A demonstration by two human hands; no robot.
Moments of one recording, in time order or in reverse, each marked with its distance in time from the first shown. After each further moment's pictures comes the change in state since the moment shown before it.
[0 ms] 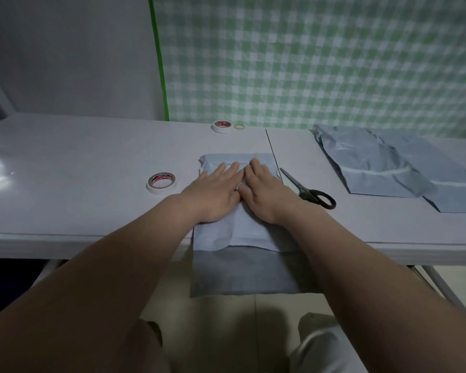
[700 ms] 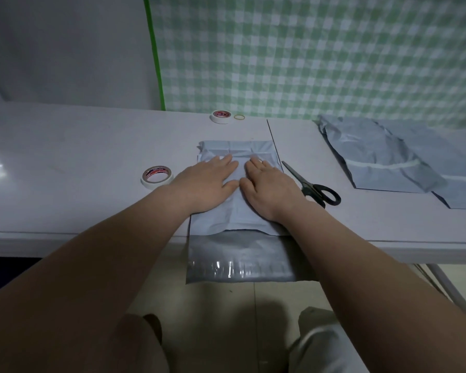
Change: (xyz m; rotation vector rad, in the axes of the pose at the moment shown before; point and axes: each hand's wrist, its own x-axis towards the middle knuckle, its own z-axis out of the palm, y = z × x) left_hand 0.006 -0.014 -0.003 0.005 0.071 -0.039; right_hand 0.004 0.004 0.004 -0.056 0.079 0.019
